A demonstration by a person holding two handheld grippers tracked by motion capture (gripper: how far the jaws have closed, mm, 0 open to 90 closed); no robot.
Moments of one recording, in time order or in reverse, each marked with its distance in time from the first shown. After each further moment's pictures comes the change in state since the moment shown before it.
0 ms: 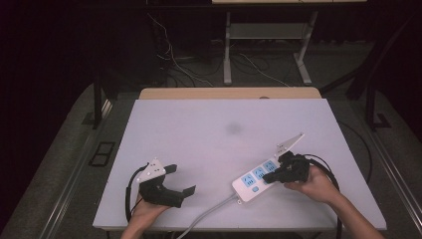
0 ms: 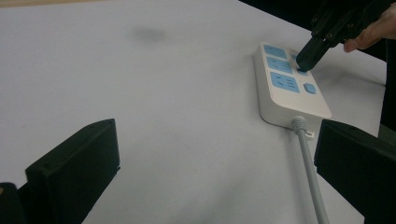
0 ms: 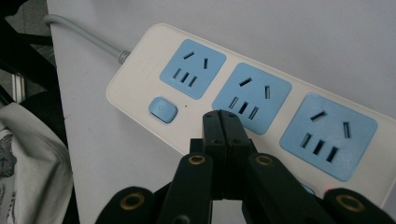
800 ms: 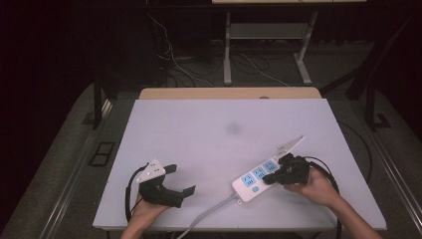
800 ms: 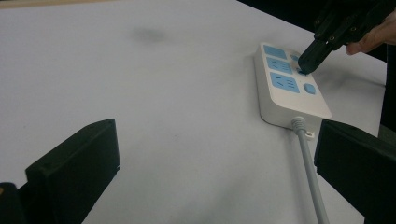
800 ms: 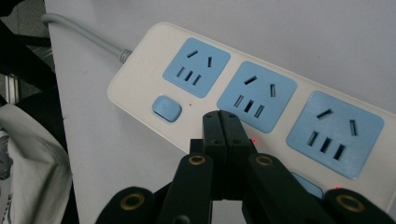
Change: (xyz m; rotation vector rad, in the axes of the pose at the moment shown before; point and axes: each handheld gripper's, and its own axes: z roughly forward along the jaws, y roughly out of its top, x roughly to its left) left arm 0.000 0.000 0.000 -0.005 0.001 0.002; right arm 0.007 -0.003 0.001 -0.012 -0.026 -0.012
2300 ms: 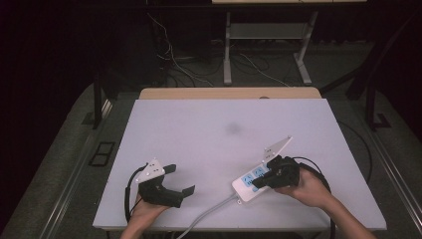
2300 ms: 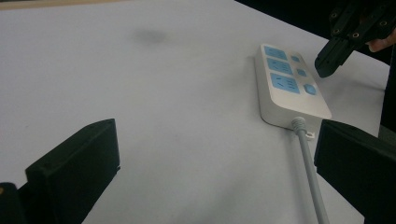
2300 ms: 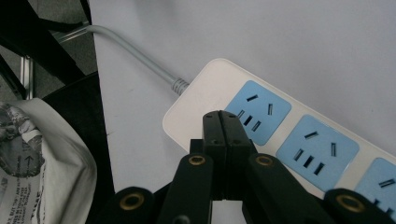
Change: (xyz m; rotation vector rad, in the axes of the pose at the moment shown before) left arm 0.000 0.000 -0.001 -0.003 0.003 -0.003; right arm 0.030 0.029 0.004 0.025 0.048 -0.103
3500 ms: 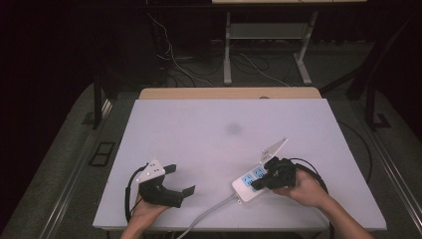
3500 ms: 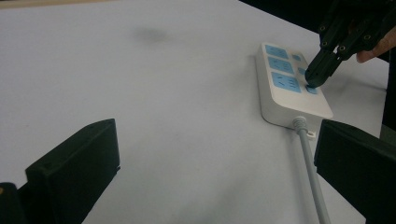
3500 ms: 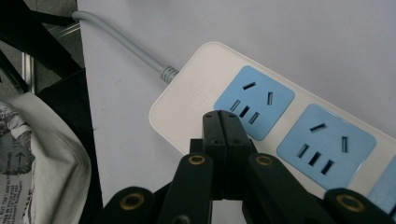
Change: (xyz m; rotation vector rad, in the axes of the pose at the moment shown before) left arm 0.000 0.000 0.000 0.003 0.007 0.005; right arm -0.008 -0.005 0.015 0.033 0.015 0.015
